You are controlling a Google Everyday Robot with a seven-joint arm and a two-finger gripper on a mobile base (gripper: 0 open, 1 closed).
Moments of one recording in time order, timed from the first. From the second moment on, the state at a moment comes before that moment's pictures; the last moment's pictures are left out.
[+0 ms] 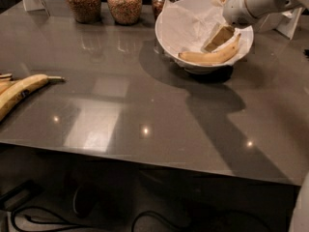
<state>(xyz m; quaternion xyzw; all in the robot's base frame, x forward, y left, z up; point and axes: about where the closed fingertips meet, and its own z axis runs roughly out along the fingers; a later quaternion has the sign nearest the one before) 0.742 -0.173 0.945 -0.61 0.67 -0.03 0.42</state>
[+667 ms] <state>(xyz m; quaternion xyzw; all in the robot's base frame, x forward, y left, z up) 0.757 -0.182 0.925 -0.63 0.67 -0.03 0.39</state>
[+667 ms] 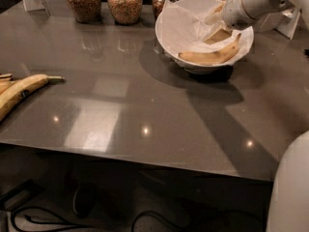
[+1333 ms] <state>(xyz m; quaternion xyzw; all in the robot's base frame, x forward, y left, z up) 0.739 -0.221 0.895 -0.62 0.72 -0.02 0.30</state>
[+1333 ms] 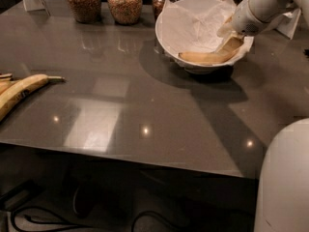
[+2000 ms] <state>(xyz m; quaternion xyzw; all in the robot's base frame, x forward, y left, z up) 0.725 -0.238 0.876 -0.62 0.75 0.00 0.25</state>
